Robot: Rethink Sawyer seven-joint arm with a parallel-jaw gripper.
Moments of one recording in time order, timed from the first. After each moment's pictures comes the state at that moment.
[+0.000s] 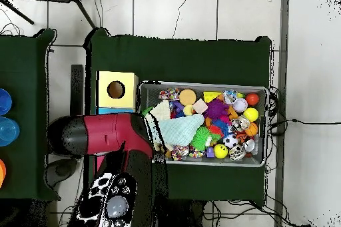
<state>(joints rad) 0.24 -0.69 -0.21 1.56 0.00 0.78 1.75</state>
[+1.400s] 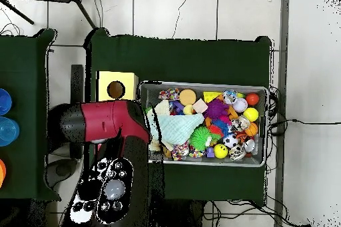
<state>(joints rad) 0.24 -0.62 -0.21 1.46 0.01 0.78 1.75</state>
